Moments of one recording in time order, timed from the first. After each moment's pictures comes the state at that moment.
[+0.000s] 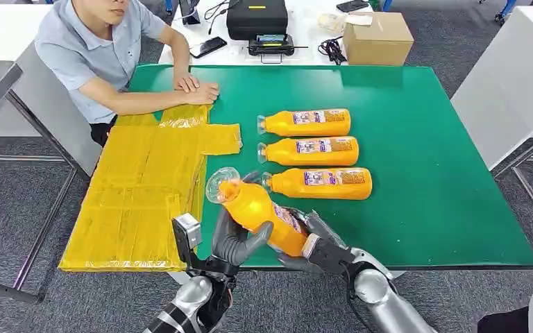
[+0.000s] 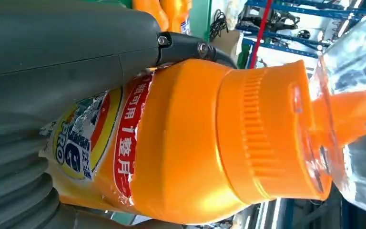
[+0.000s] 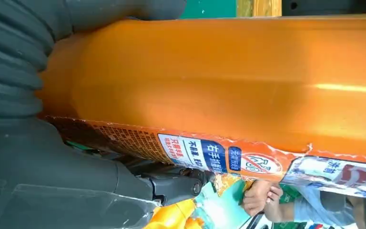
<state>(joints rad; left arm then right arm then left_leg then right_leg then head) -0.25 -0.30 -0.60 -1.02 0.35 0.15 -0.56 -0.17 -0.13 0.49 -1.29 0.23 0.27 -0.53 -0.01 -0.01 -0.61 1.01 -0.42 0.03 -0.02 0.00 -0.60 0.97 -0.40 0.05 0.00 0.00</state>
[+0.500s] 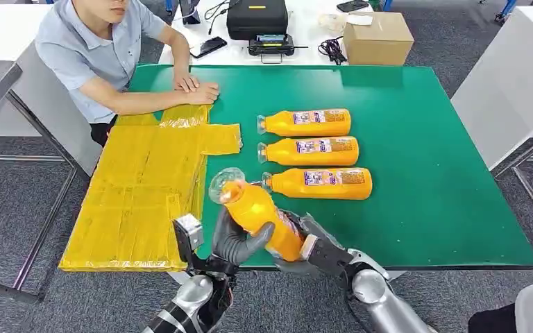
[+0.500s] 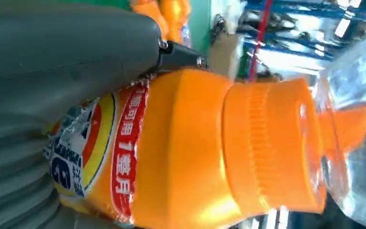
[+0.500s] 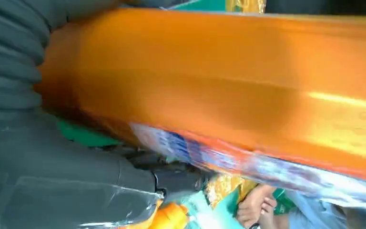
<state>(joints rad) -0.26 -0.30 -0.59 -1.01 0.31 0.18 -0.60 -0.17 -0.13 0.50 -1.29 0.20 0.28 -0.53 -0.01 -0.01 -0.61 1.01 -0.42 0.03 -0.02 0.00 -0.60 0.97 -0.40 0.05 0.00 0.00</state>
